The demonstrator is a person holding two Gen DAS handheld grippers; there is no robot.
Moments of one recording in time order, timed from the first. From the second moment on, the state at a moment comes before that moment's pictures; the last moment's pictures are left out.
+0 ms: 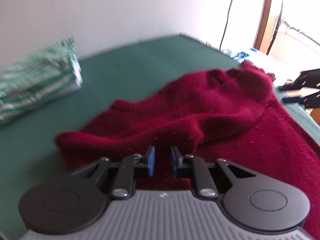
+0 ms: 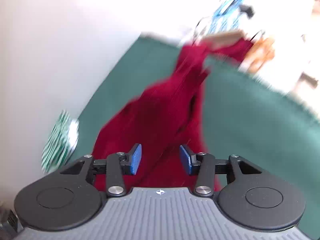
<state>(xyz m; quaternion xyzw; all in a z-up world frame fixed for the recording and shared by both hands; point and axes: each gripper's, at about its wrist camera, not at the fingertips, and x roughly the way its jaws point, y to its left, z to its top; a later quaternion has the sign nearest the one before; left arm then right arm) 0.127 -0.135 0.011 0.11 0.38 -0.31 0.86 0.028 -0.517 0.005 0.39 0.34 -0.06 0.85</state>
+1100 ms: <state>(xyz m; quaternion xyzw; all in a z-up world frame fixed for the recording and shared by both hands) 0.127 -0.173 0.013 0.19 0.40 -0.33 0.84 0.124 -0.584 0.010 0.30 0.32 0.01 0.90</state>
